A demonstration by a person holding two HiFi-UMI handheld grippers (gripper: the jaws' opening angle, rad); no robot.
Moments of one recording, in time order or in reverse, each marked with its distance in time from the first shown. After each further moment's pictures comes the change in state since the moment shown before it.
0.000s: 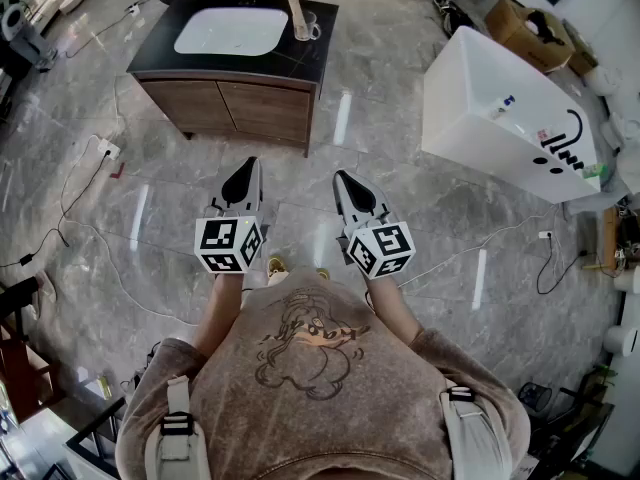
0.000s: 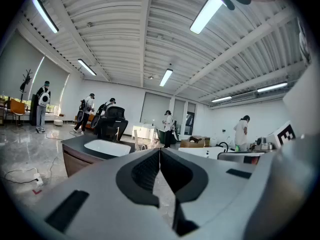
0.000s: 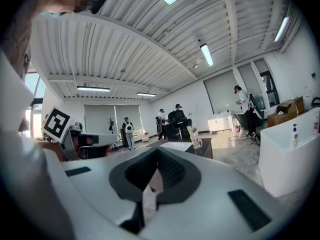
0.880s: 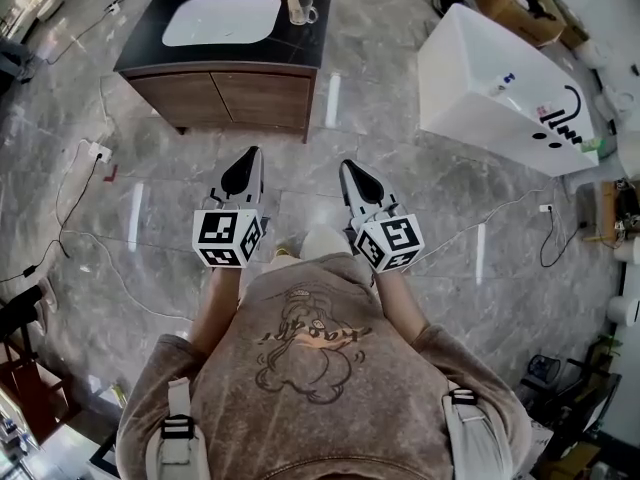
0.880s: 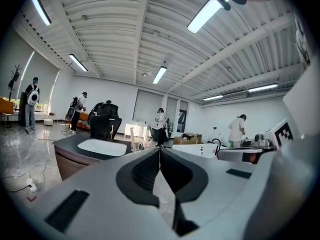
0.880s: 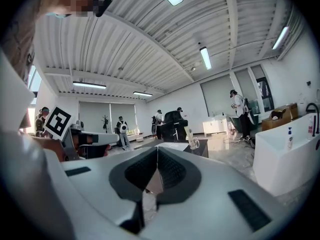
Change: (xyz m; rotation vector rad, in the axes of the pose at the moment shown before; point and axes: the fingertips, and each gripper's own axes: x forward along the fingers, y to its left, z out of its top) left arm 0.008 0.033 -0.005 0.028 0.021 -0.098; right arm 0.021 0.015 -0.008 -0.033 -0.014 -0.064
